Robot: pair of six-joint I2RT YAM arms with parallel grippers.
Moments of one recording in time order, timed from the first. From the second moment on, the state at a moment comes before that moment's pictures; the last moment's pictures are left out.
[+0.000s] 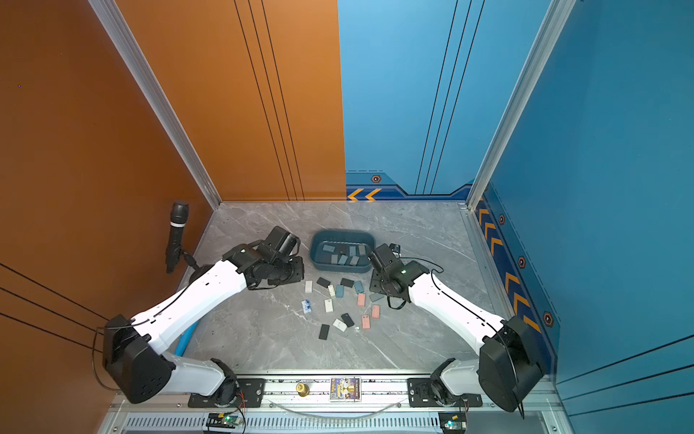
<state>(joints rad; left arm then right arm) -0.59 1.42 1.26 -0.90 -0.05 -0.69 0.61 1.35 1.00 -0.75 0.17 0.77</state>
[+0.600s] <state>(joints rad) -0.48 1.77 1.59 -0.91 0.03 -0.54 0.59 1.37 1.00 -0.73 0.16 0.77</state>
